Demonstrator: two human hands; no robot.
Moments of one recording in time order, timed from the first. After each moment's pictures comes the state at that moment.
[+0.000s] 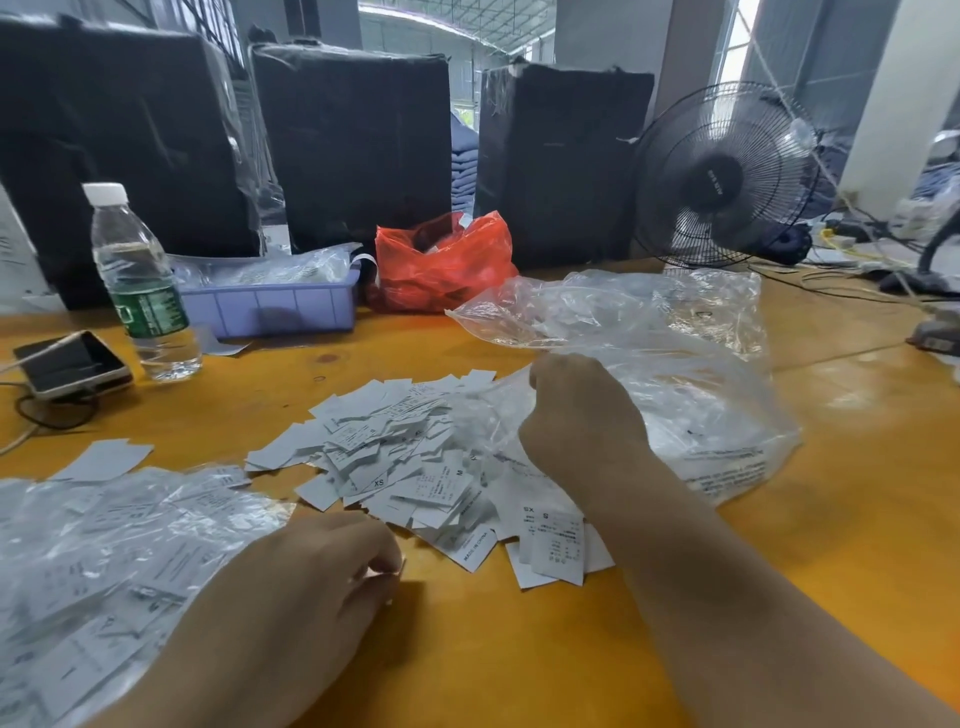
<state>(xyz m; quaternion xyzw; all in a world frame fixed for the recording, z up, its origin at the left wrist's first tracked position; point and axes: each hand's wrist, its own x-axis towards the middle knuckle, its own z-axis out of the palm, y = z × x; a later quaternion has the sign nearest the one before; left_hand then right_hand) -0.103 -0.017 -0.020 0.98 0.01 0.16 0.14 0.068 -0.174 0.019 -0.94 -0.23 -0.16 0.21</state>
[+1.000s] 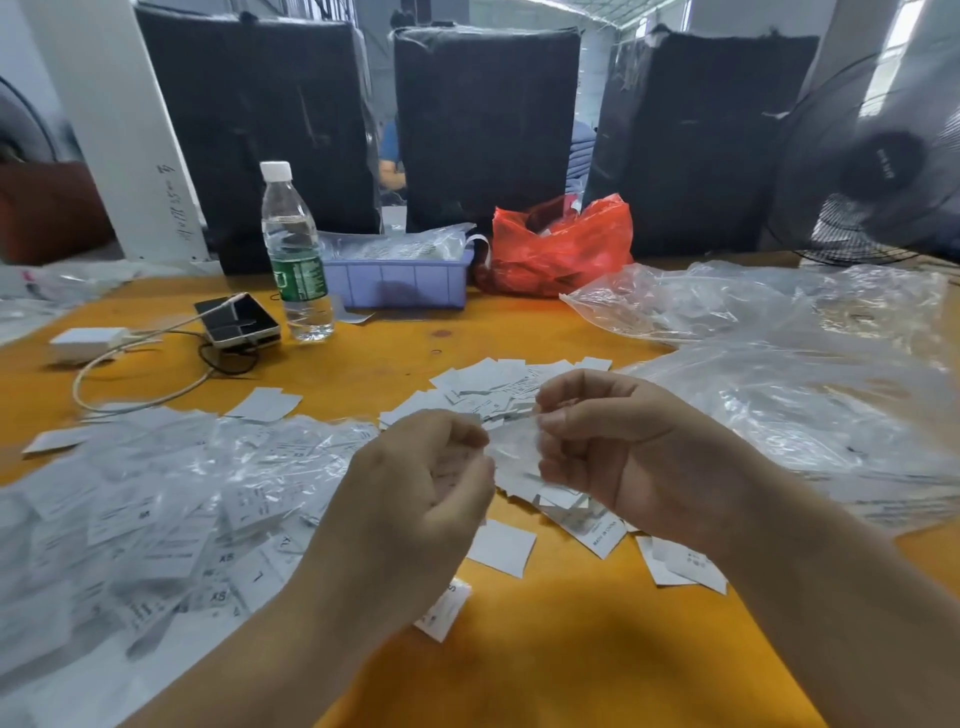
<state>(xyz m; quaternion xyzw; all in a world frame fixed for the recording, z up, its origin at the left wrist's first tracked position) -0.109 -0.010 -0.012 0.87 0.11 0.32 0.37 0.026 -0.144 0.019 -0.48 -0.28 0.41 0.72</state>
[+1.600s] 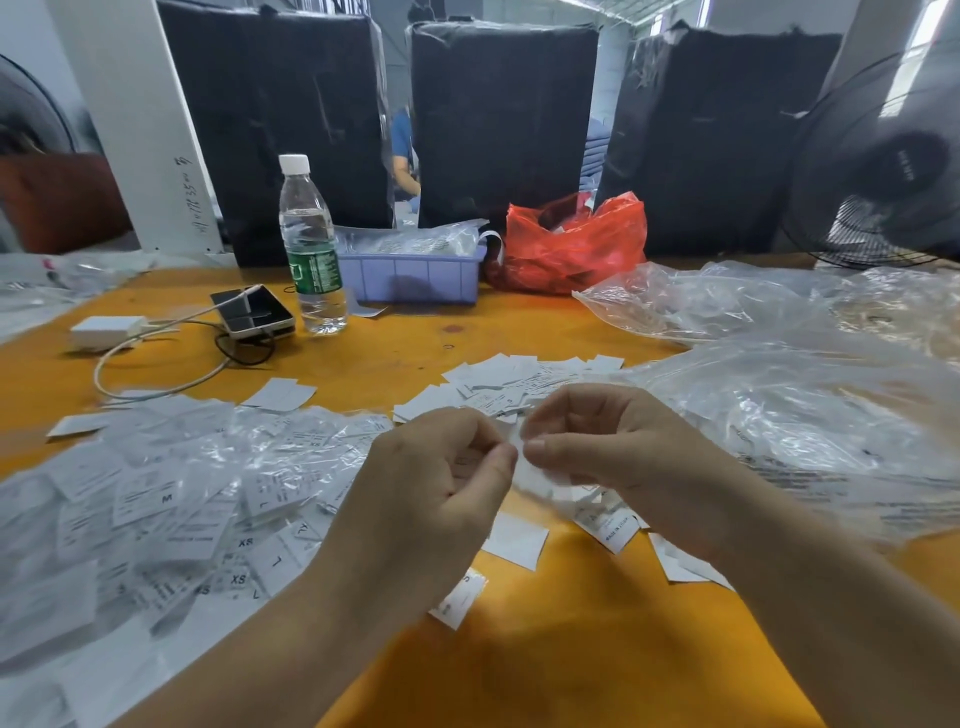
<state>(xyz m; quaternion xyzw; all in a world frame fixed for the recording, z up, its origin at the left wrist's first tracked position) -0.111 -0.013 -0.007 0.86 0.06 0.34 0.36 0.016 -0.141 0.013 -0.66 -0.40 0.26 0.58</state>
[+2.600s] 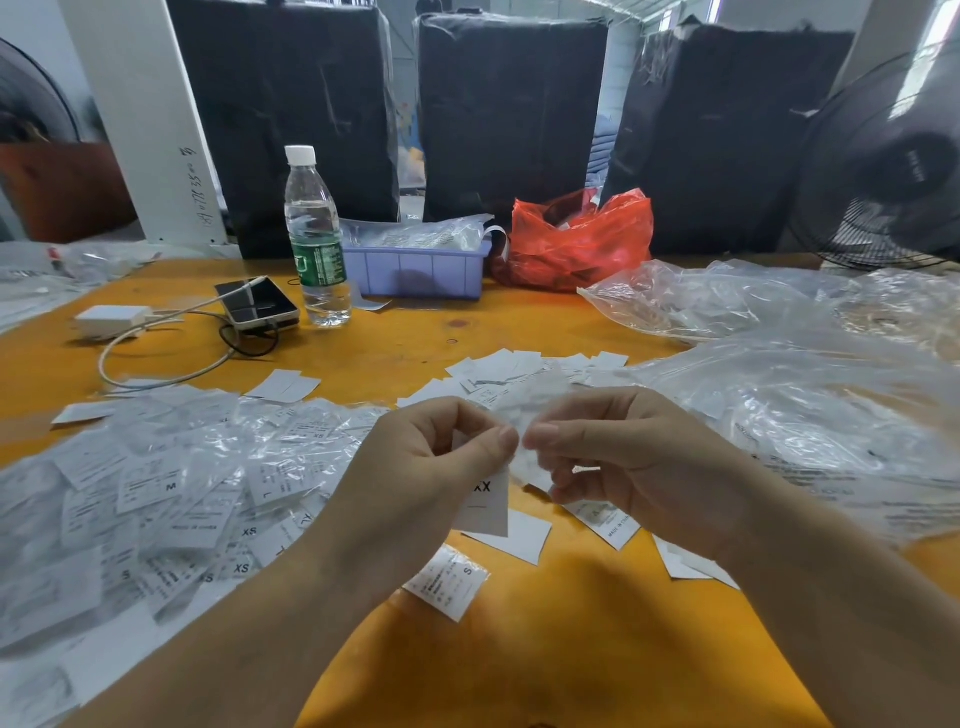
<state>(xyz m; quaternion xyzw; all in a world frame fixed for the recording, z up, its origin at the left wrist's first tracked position) -0.106 -0.001 -0.007 0.75 0.10 0.24 0.61 0.017 -0.142 0.014 -0.61 -0.37 0.36 0.61</state>
